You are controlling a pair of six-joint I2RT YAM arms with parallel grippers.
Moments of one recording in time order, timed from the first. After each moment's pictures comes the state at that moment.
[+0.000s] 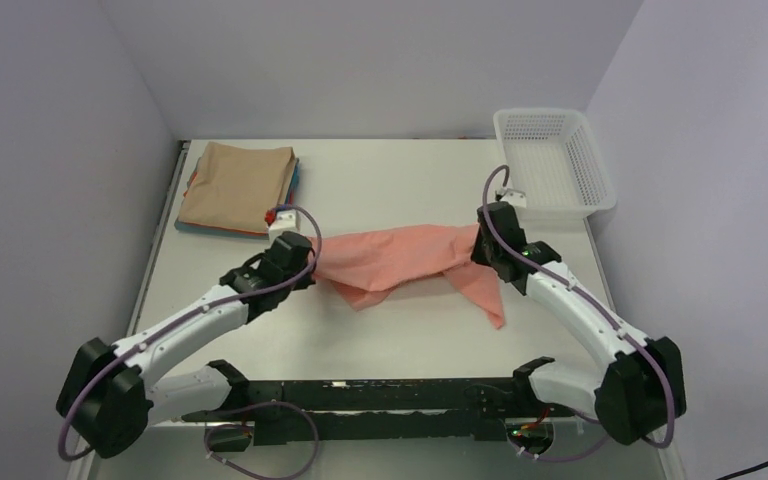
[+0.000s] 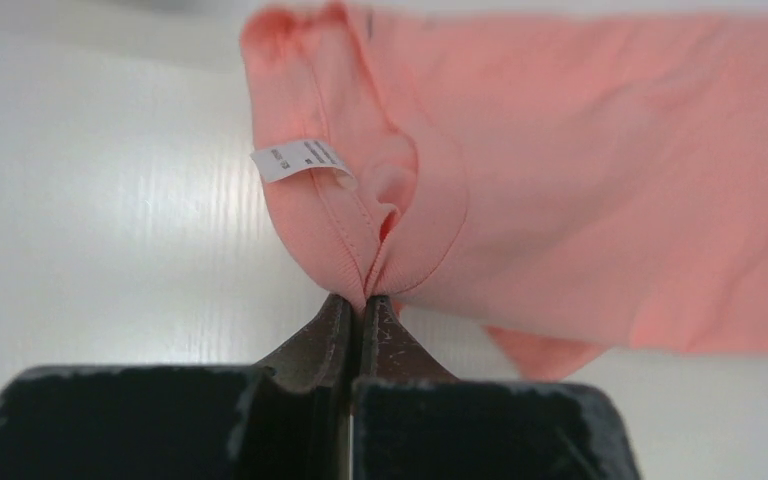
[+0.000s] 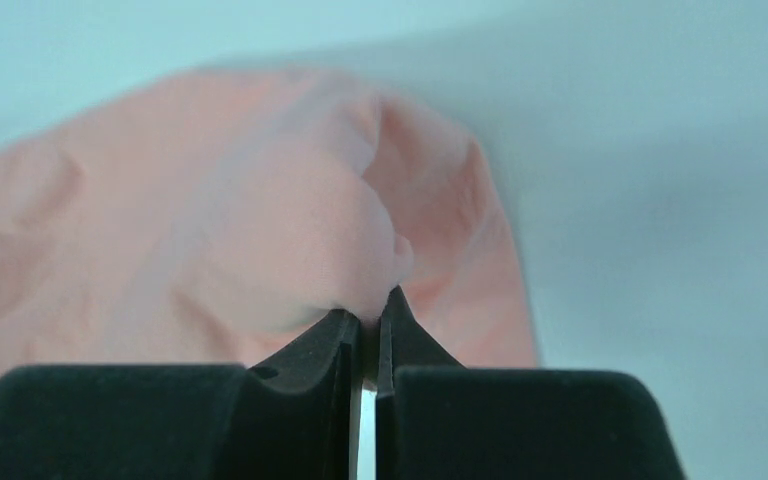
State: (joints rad) left arm -0.66 1.13 0.65 -0.33 -0.38 -0.64; right arm 0.40 1.18 0.78 -0.43 0.34 0.52
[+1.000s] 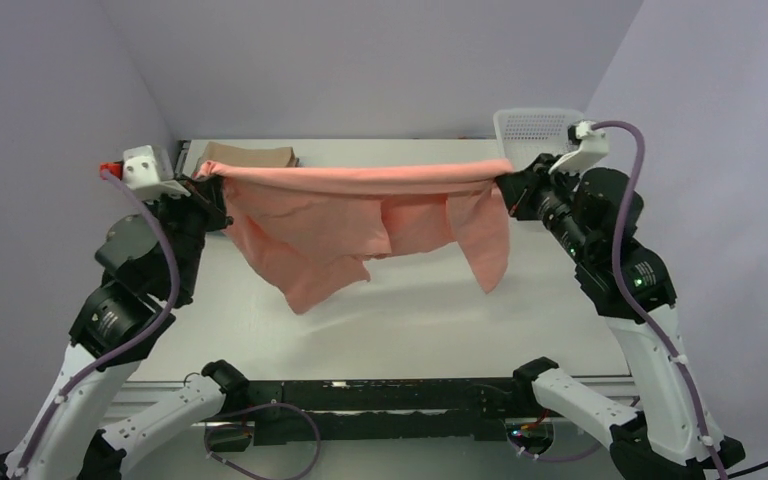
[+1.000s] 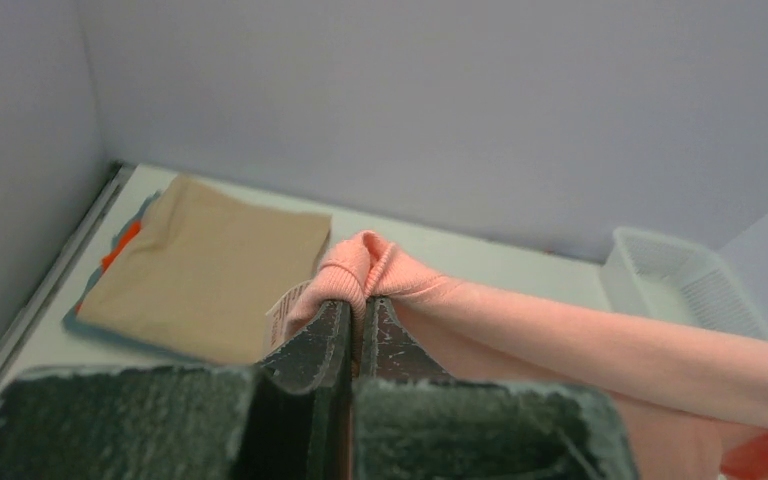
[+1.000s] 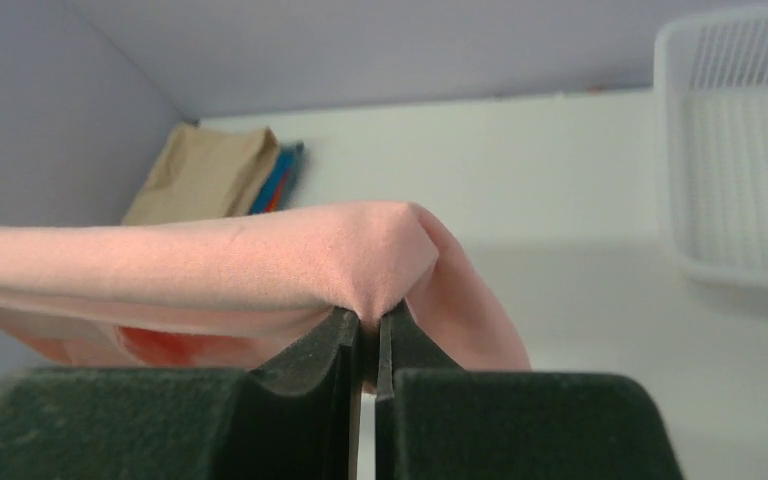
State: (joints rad) left arm -0.63 0.75 1.33 -0.46 -0.64 -0.26; right arm 0.40 0.91 1.46 -0.65 0.09 0.35
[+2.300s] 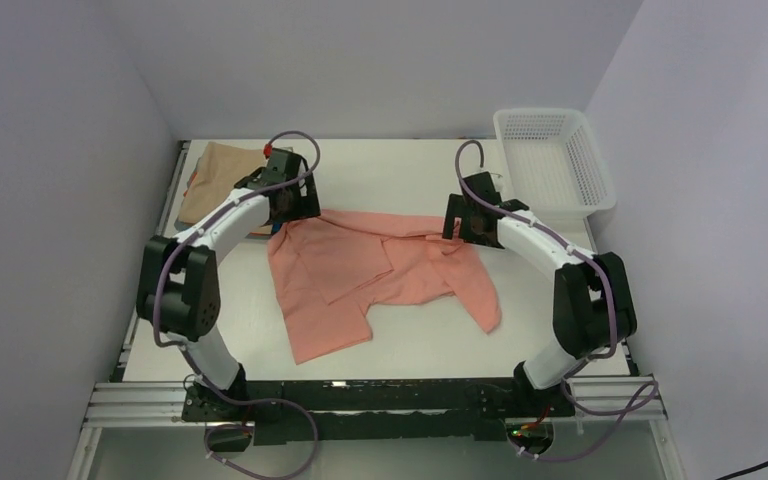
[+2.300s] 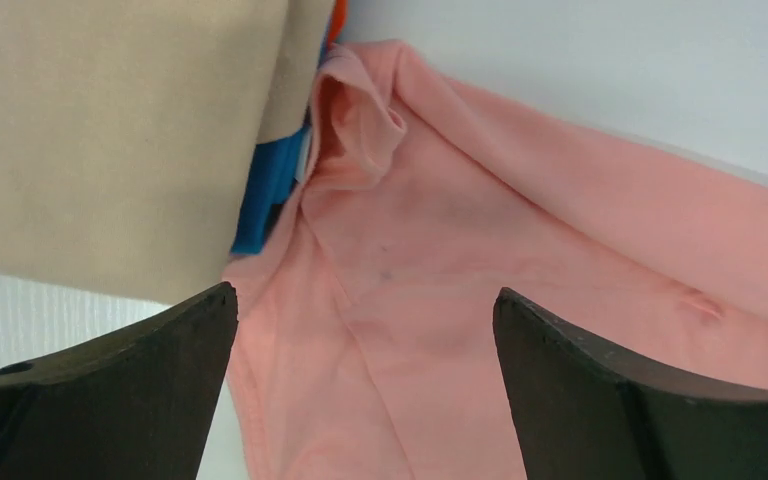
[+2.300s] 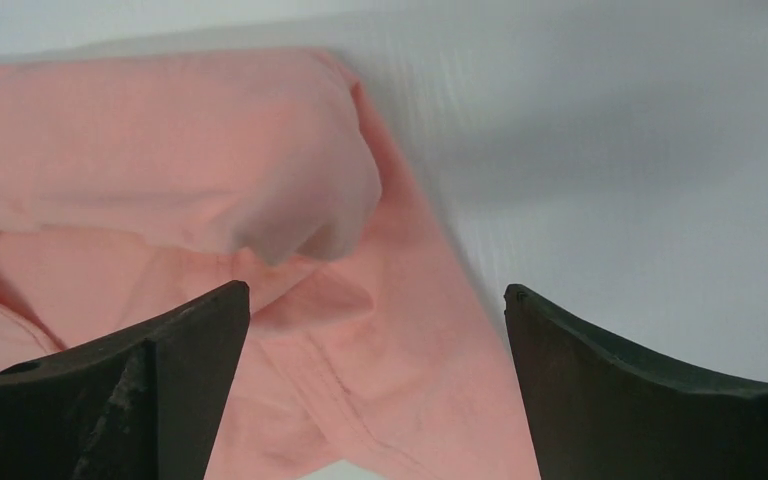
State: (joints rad) left arm -0.29 1.74 1.31 -0.51 -0.25 -0.43; right arm 0.33 1.60 1.08 -0.49 0.24 0.46
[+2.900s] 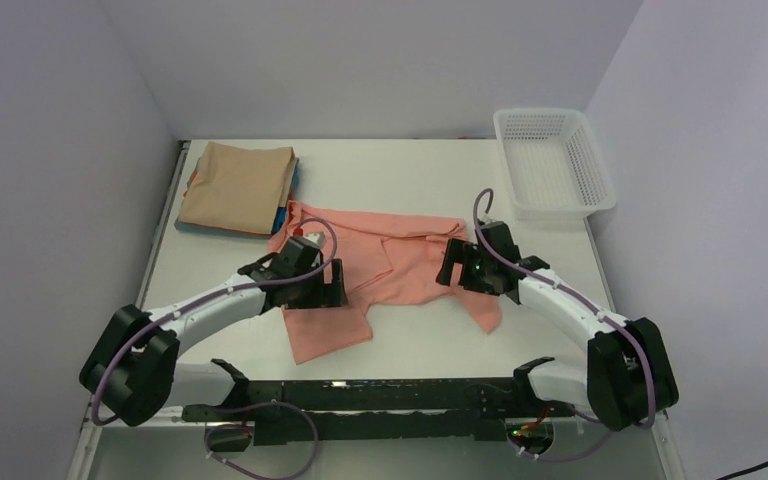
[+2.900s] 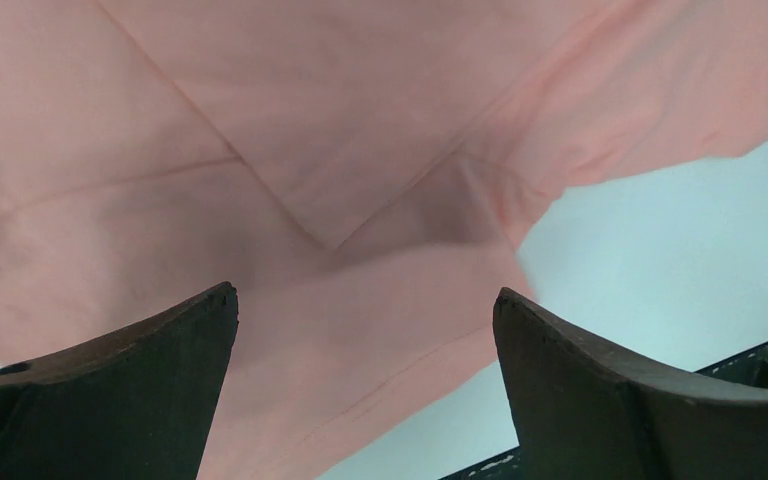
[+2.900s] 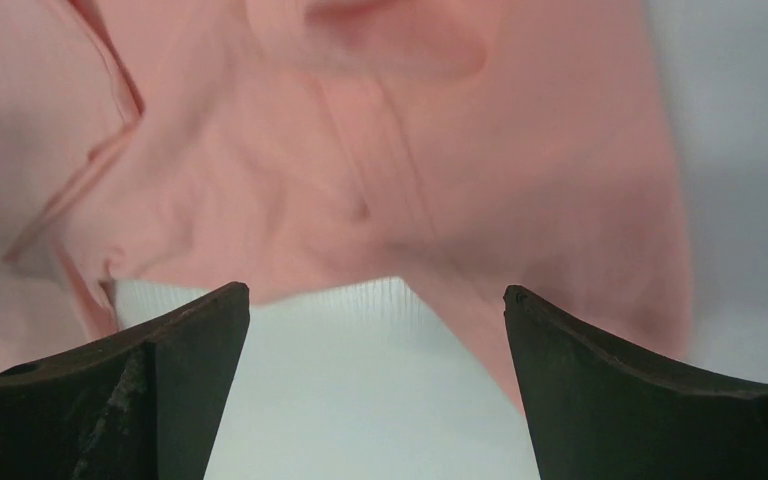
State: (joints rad) left arm -0.59 1.27 0.68 -0.35 0.04 -0.60; right arm 0.35 1.23 0.67 -0.35 -0.05 0.53
